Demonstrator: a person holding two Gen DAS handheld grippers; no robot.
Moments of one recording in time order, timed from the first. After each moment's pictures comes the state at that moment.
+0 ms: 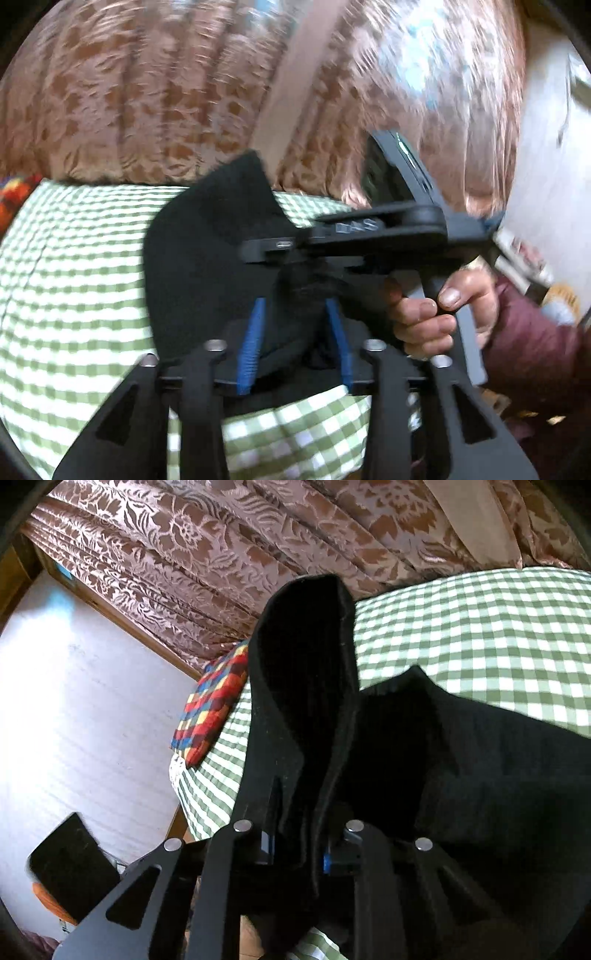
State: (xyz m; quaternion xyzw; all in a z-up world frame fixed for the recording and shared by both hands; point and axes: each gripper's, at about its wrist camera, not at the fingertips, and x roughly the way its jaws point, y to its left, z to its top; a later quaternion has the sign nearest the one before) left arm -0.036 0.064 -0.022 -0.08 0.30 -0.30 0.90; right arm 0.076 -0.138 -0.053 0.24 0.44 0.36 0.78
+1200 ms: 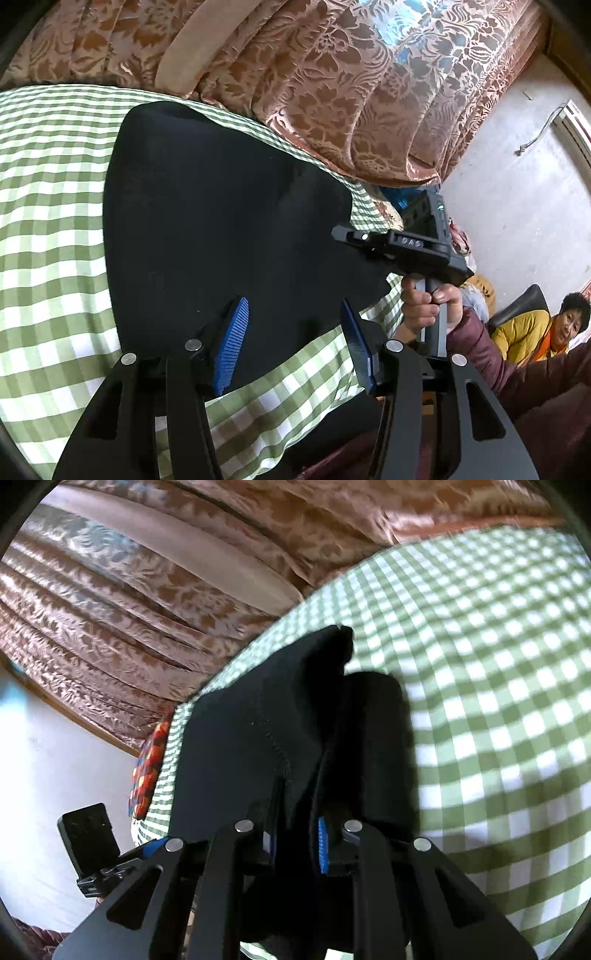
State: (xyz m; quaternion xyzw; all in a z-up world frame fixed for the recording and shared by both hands) left arm -0.004 -0.038 -0.070 -0.14 0.43 -0.45 0.77; right arm -0.014 -0.377 -0.090 0.32 0.41 0.19 0.84
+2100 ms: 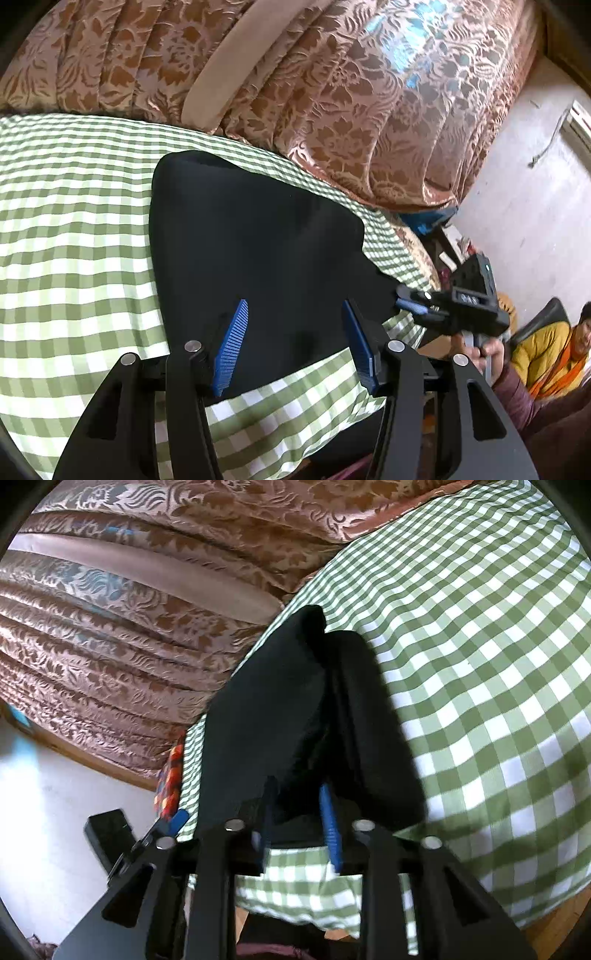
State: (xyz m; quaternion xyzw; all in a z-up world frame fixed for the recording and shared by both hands) left arm -0.009 -0.012 -0.054 -0.14 0.39 -0.40 0.82; right arm -0.082 -0.375 -0.100 0.41 0.40 0.14 0.81
